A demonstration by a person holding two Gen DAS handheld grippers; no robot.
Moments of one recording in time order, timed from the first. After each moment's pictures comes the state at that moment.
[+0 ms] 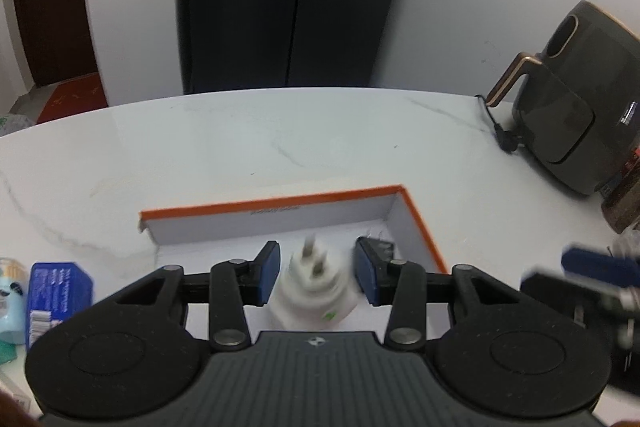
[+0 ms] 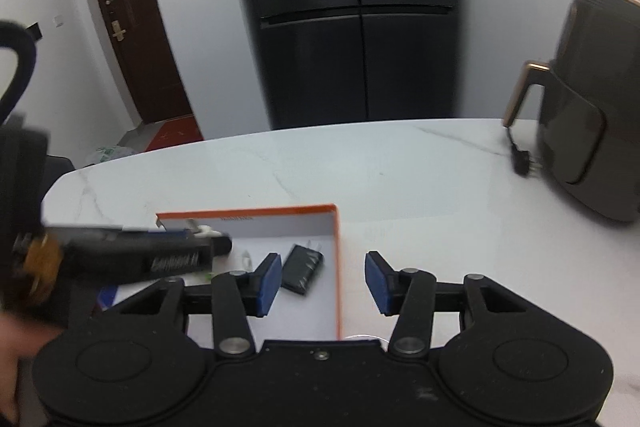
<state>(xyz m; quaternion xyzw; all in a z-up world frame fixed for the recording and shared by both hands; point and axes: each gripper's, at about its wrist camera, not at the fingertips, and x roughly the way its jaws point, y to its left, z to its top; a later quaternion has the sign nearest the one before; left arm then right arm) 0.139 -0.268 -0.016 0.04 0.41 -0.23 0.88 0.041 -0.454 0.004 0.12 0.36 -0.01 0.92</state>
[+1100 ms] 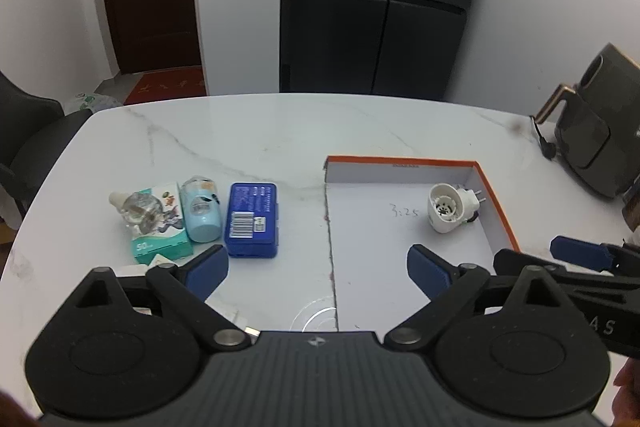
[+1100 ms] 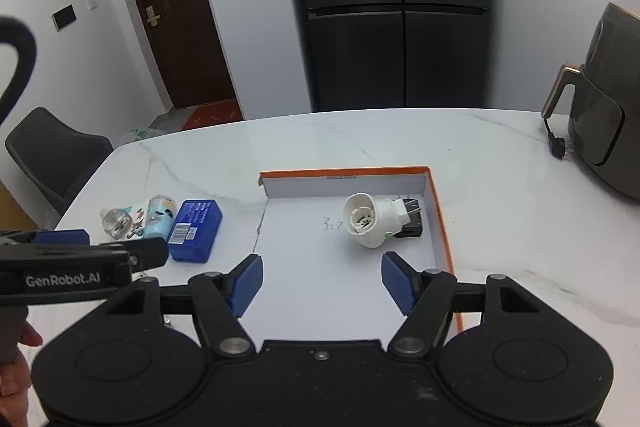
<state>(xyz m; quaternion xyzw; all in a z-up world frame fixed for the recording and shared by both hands) 0.032 -0.129 0.058 0.03 0.40 -0.12 0.91 -0.015 -0.345 0.039 0.11 0.37 0.03 0.92</state>
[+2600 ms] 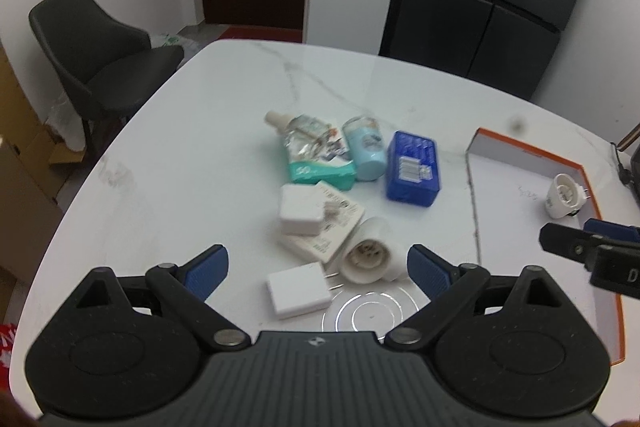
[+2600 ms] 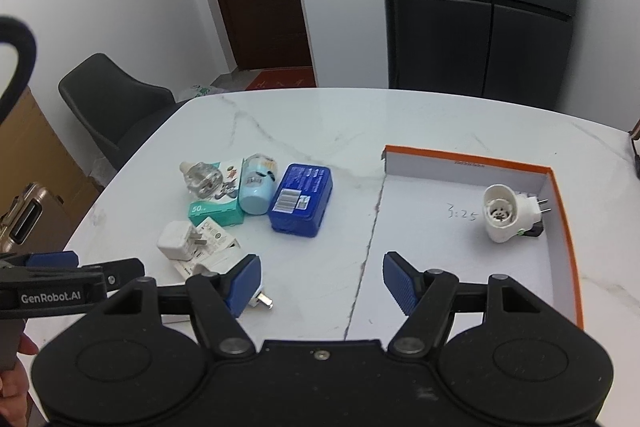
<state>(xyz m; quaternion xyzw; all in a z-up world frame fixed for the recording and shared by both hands) 0.008 0.009 0.035 -0.03 0.44 0.00 0.90 0.000 -0.235 0.033 0.07 0.39 0.13 0.91</state>
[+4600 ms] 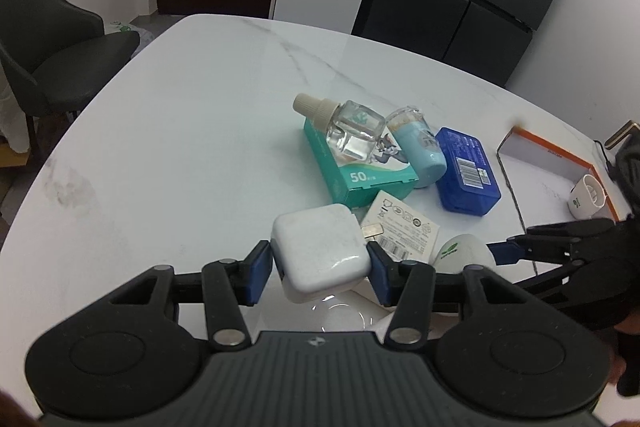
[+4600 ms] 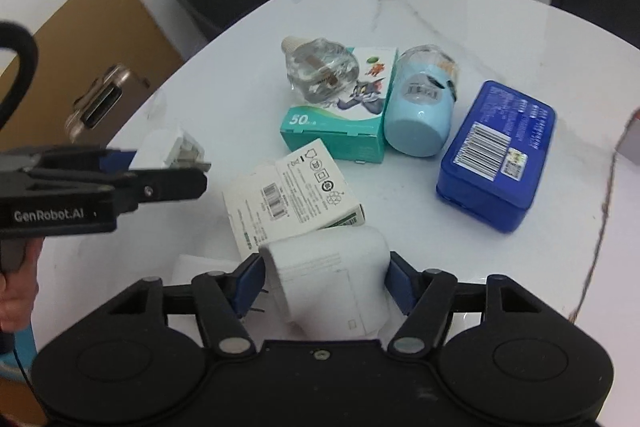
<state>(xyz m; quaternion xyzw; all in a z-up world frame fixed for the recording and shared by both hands) 0.072 0.090 -0.031 -0.06 0.44 -0.10 0.89 0.101 -0.117 -0.073 0.01 0.48 0.32 0.82</state>
